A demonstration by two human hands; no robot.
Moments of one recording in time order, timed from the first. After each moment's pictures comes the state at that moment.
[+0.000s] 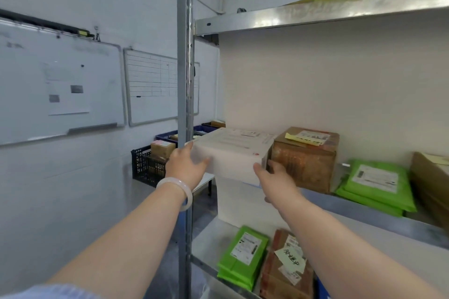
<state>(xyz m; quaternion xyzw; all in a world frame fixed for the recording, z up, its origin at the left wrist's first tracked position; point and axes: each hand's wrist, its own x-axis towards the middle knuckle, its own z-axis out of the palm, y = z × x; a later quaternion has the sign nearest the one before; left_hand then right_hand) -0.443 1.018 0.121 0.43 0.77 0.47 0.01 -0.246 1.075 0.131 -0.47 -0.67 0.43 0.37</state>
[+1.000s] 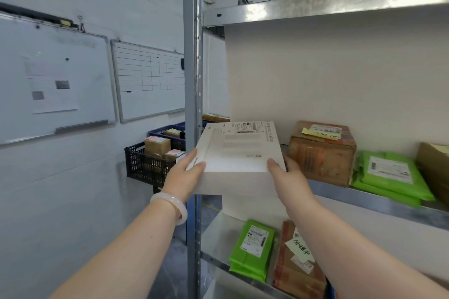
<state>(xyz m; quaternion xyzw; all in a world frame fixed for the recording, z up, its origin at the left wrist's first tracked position) -0.488 0.995 0.098 0.40 0.63 0.62 0.21 -0.276 1.055 0.121 -0.43 -0.60 0.47 0.48</state>
